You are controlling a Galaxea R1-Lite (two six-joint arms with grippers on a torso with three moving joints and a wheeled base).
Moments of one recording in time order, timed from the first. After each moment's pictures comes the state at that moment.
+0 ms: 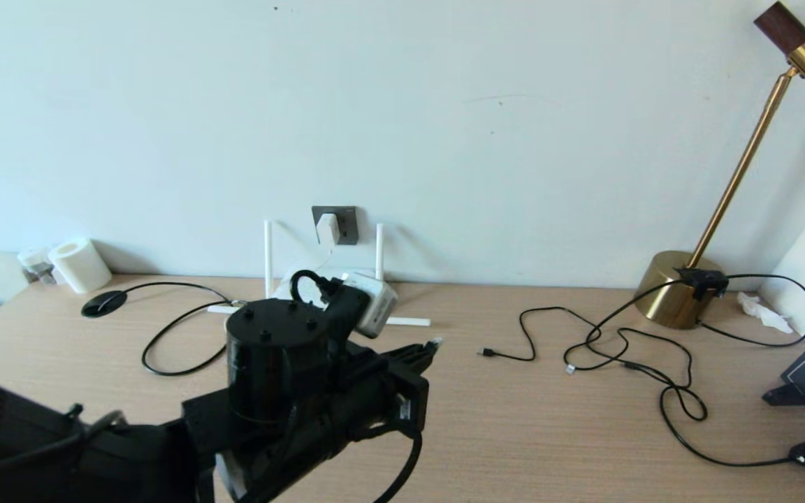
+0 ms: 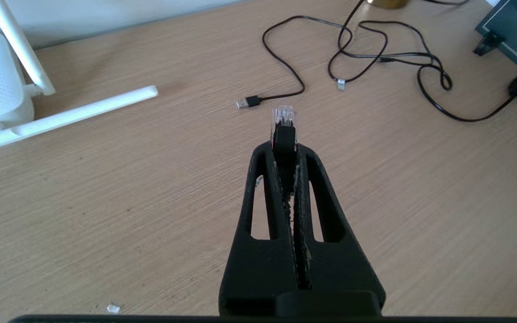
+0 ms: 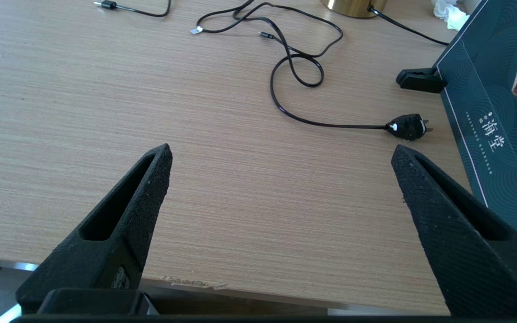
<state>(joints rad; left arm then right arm) -0.83 1.75 -0.66 -0.88 0.17 -0.08 0.00 0.00 -0.12 0.30 0.01 -0.09</state>
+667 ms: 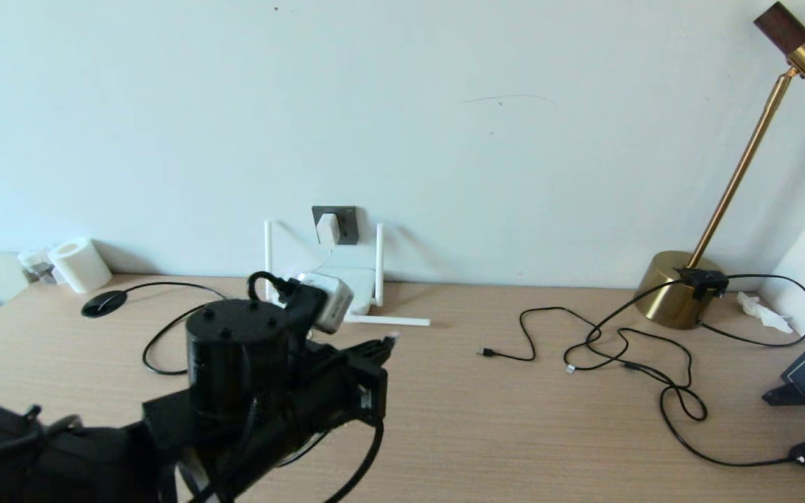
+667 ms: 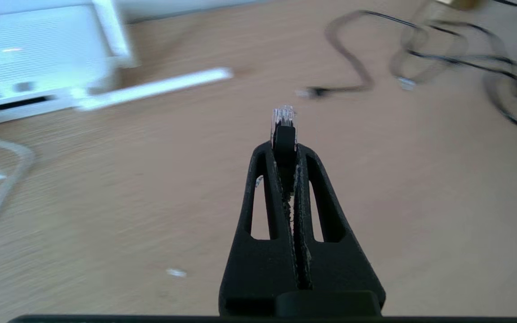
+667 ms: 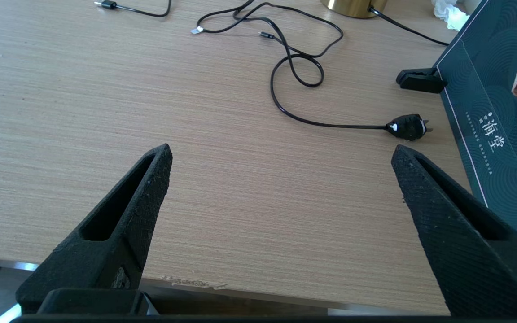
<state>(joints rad) -0.73 1.72 -0.60 -0.88 0.23 -0.09 0.00 0.00 -0.12 0.30 0.01 -0.09</state>
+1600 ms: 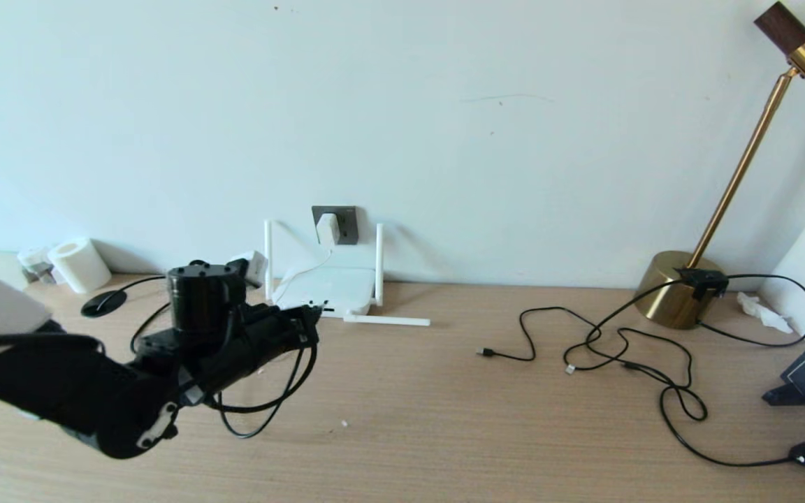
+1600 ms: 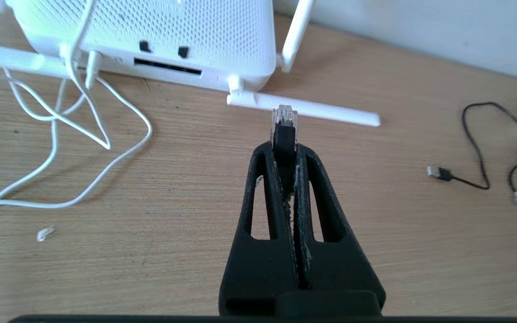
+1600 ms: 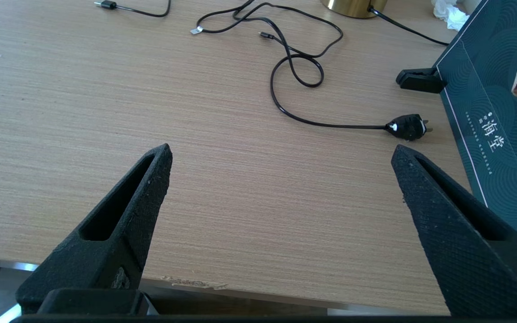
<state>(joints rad) -0.34 1.90 -0.70 -0.90 0.04 -0.31 0.00 0.00 -0.12 0.30 0.01 -0.09</state>
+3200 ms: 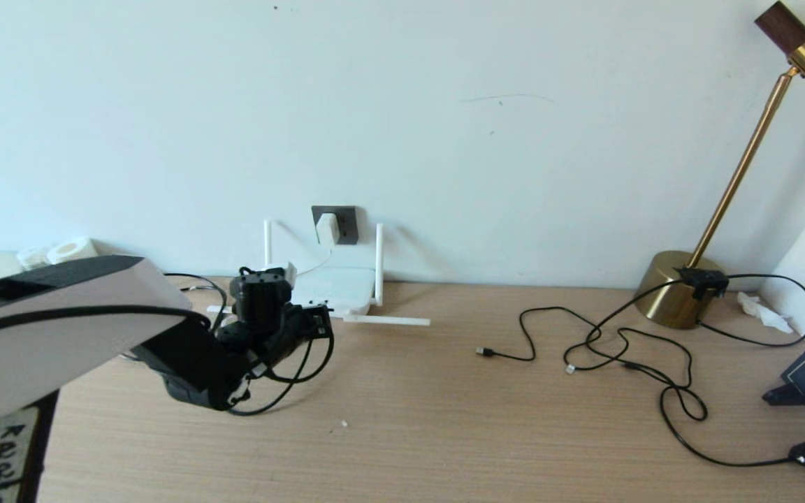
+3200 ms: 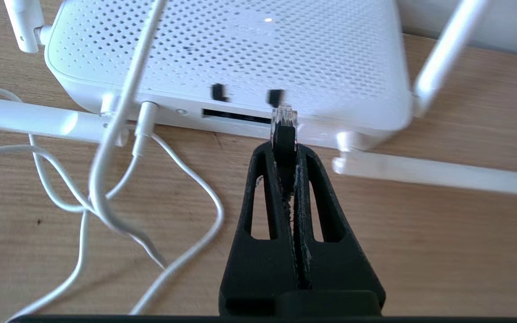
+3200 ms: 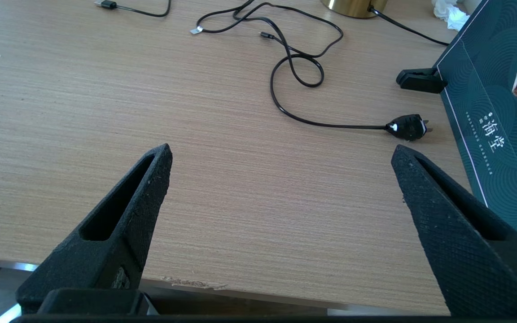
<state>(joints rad) -0.27 2.26 -1.00 -0.96 0.13 -0.19 0.00 0.00 -0.12 0.30 0.01 -0.09</state>
